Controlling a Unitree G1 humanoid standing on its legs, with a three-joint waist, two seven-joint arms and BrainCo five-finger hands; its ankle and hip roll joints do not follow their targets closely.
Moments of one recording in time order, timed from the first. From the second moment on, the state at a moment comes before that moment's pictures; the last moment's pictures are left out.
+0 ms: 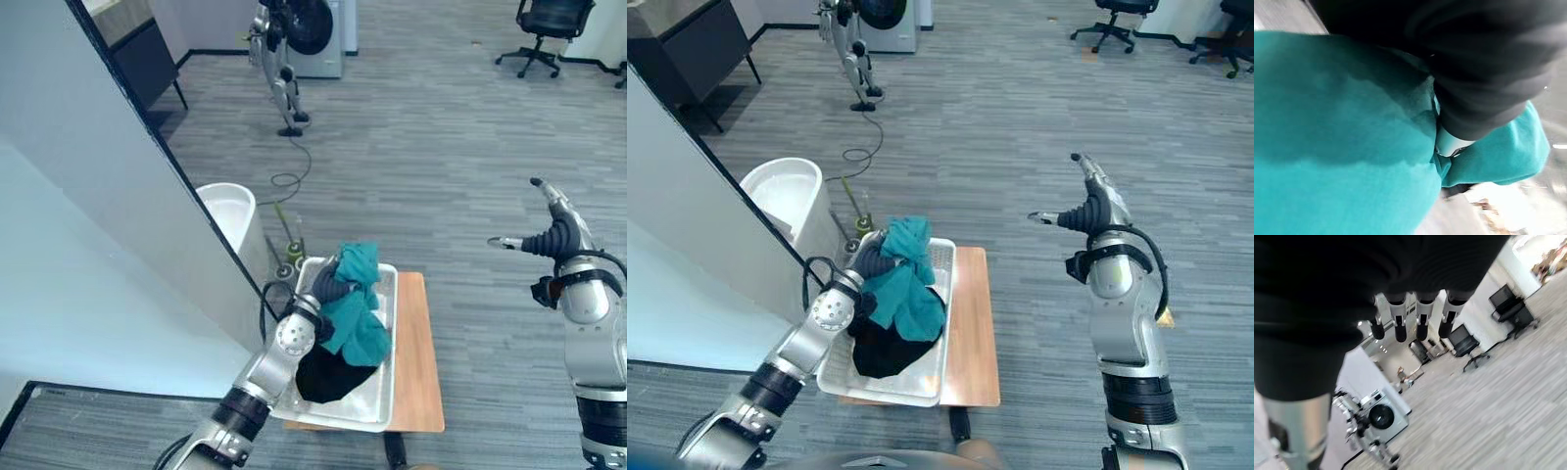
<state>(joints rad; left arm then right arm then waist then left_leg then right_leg) -0.33 0.22 -0.43 0.45 0.30 0.00 0.14 -0.24 -0.44 -0.04 -0.27 -0.49 0.36 0.10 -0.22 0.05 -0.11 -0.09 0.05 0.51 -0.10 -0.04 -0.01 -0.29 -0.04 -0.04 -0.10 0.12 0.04</state>
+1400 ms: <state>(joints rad) 0.11 0.05 -0.11 -0.08 -0.12 -0.10 0.14 0.09 -0.13 0.16 -0.18 0.00 0.06 0.12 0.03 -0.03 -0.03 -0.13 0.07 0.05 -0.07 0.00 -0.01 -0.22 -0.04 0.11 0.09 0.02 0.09</state>
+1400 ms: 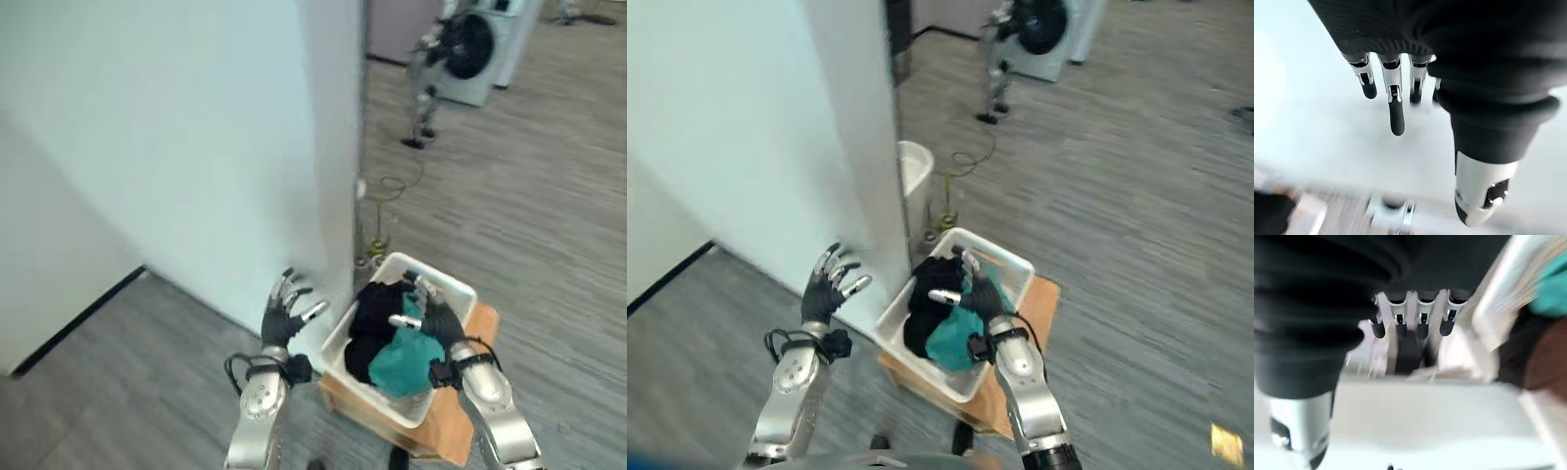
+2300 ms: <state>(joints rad) 0.16 0.00 0.06 -0.10 -0.15 -0.08 0.21 0.02 -0.16 0.26 -0.09 -0.11 0.10 0.10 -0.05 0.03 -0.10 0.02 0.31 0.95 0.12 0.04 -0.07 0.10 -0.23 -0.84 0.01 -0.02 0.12</state>
